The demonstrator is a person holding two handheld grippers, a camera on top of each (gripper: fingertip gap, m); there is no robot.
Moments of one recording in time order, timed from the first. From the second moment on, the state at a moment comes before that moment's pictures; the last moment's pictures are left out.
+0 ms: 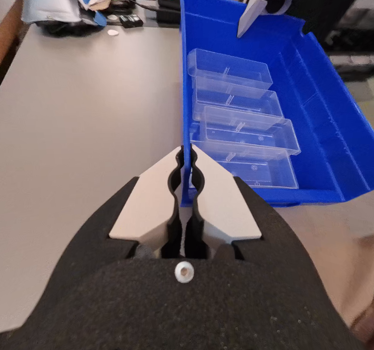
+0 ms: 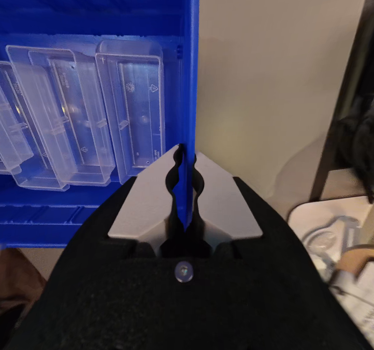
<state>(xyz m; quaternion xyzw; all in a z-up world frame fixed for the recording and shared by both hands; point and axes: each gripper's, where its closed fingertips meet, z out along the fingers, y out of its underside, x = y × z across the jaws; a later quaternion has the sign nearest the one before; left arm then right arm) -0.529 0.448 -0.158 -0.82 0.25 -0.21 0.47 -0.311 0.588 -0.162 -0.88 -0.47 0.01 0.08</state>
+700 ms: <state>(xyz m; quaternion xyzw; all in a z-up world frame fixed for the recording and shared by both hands) -0.461 0.542 -0.174 -0.84 0.15 -0.20 0.47 -0.322 0.698 -0.095 -0.87 -0.38 -0.07 0.31</state>
